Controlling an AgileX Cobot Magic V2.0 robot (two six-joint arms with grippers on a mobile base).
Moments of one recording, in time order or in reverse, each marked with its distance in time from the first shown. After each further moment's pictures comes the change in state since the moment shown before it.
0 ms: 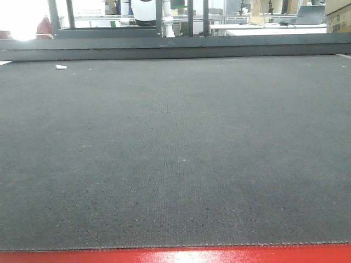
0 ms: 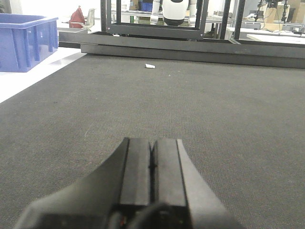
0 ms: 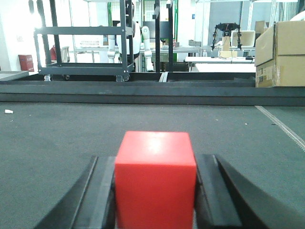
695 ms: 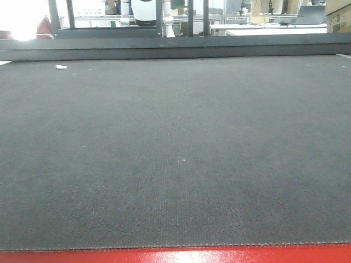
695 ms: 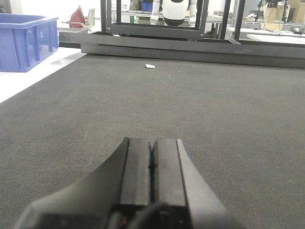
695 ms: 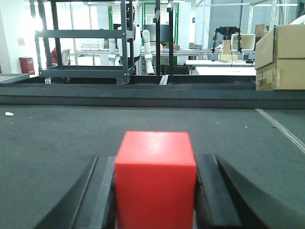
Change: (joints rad) left arm 0.000 0.000 0.000 0.000 0.000 0.000; right arm 0.000 -0.002 0.003 0.000 -0.013 -0.002
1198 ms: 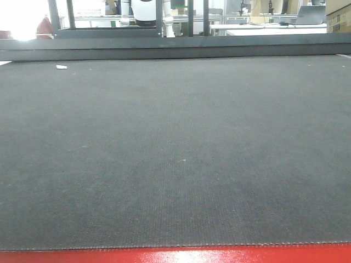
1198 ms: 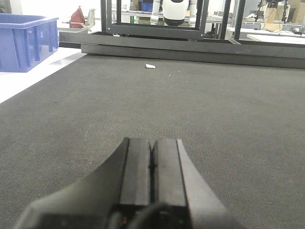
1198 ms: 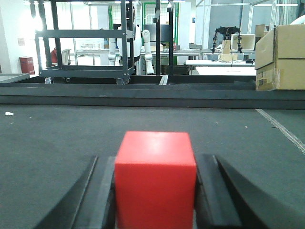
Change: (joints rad) left arm 0.000 0.000 0.000 0.000 0.000 0.000; right arm 0.000 0.000 0.001 0.000 0.000 0.000
